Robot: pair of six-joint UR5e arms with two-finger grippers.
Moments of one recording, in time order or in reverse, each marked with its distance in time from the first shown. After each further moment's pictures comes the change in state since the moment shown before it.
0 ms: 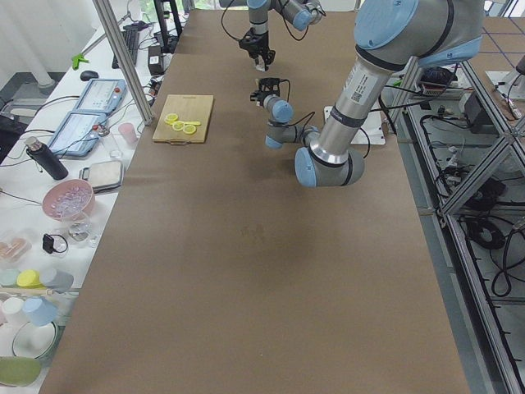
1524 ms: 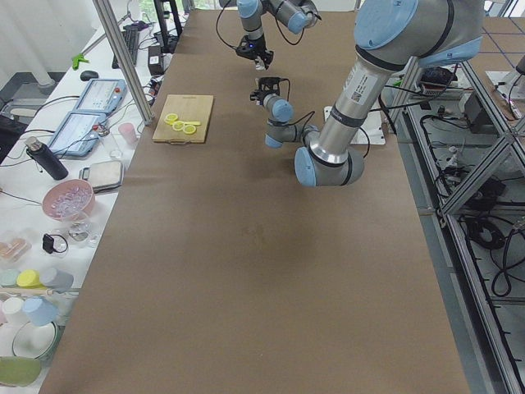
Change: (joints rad) left arm -0.001 -0.005 0.000 0.001 0.000 -0.002; right arm -0.001 0.160 -0.140 -0.258 -0.010 -0.137
